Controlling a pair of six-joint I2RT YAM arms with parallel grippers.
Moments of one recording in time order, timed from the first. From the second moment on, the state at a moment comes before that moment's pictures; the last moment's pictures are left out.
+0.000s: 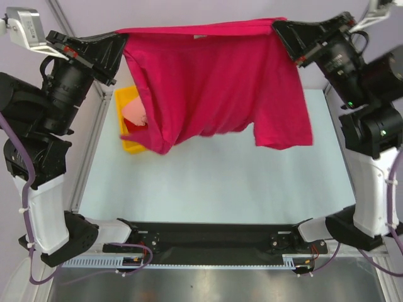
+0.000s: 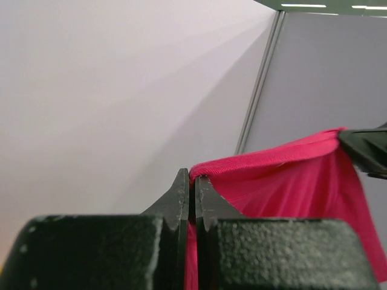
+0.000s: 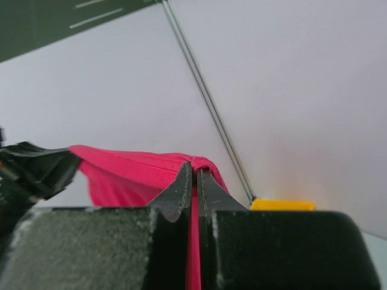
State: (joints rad) left arm -0.49 1.30 2.34 -0.57 0.05 -0.25; right arm 0.40 1.37 2.27 -0.37 -0.27 0.60
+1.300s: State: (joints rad) left arm -0.49 1.12 2.27 -0.54 -0.05 -0.16; right arm 0.68 1.17 1.88 -0.38 -0.47 0.75
